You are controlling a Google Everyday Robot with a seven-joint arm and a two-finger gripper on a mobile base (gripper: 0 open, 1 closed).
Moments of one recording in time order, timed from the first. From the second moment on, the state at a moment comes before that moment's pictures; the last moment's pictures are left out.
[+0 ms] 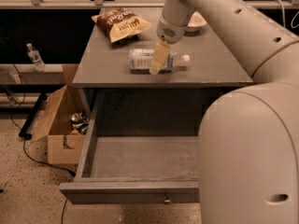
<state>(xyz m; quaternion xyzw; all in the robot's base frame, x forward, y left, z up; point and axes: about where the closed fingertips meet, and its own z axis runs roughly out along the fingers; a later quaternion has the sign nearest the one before) 0.716 -0.045 0.860 -0.59 0.79 0.03 0.16</state>
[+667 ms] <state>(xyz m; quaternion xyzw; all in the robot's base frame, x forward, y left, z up) 0.718 -0.038 0.846 -0.59 0.79 0.03 0.14</state>
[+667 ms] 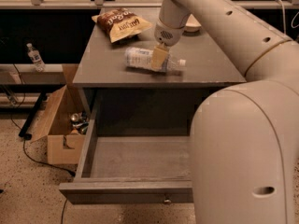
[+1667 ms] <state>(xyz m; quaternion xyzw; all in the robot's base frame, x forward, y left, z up) 0.623 -0.082 0.904 -0.59 0.78 0.03 0.22</state>
